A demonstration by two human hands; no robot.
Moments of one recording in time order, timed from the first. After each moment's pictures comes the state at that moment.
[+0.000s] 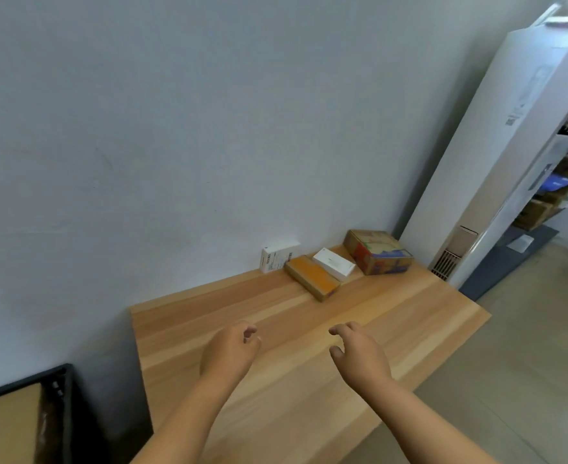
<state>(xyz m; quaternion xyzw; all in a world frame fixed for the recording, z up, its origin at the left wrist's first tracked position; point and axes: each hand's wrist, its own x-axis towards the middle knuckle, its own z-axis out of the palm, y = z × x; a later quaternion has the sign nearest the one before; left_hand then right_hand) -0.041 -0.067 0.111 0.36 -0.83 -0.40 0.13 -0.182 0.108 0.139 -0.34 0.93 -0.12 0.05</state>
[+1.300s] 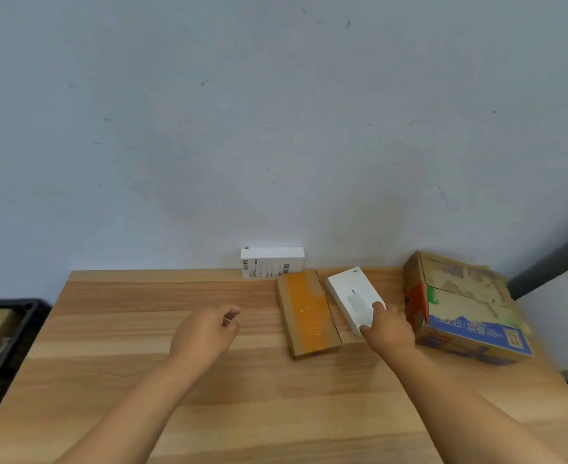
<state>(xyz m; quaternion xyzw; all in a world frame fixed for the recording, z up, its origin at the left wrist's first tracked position) -0.394 -0.128 0.065 0.57 -0.76 -0.30 0.10 -0.703 -0.046 0.014 -0.44 0.88 0.05 0.15</state>
